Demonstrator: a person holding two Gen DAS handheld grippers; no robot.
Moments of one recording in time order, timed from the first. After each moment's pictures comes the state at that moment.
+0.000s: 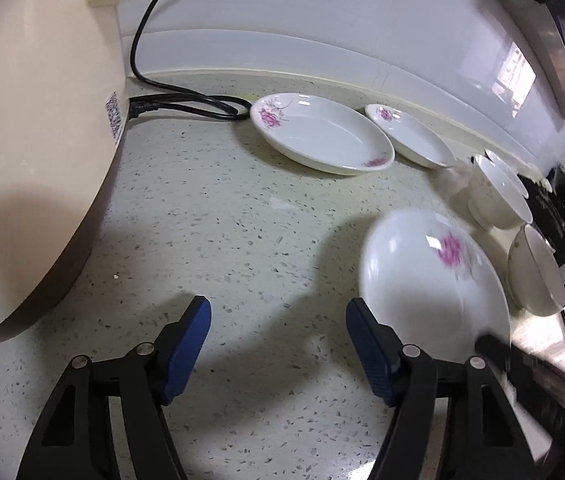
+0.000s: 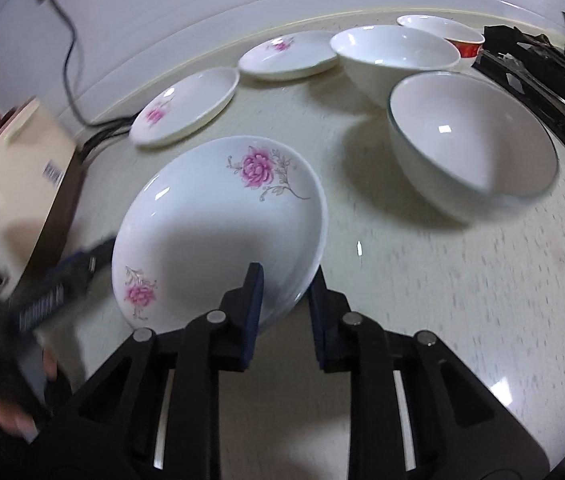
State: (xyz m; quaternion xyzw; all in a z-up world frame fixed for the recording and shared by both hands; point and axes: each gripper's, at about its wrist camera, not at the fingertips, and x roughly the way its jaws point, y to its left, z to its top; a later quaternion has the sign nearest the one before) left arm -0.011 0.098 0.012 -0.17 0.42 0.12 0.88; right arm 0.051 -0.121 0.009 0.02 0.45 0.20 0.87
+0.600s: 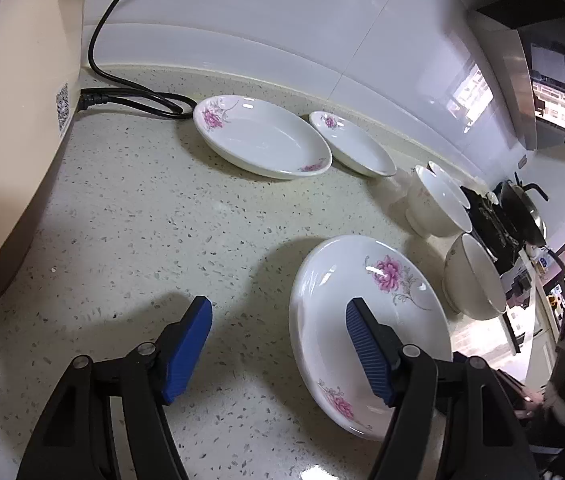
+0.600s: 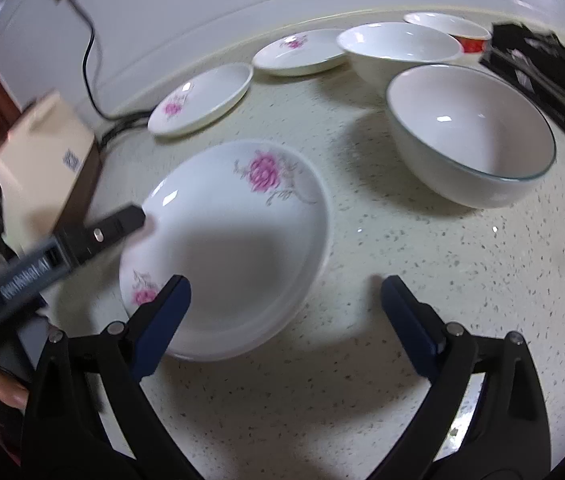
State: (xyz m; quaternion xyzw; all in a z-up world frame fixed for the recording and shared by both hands) left arm -0.004 0.086 0.013 -0.23 0.39 0.03 0.89; right arm 0.054 -0.137 0.010 0.04 0.45 0.23 0.86
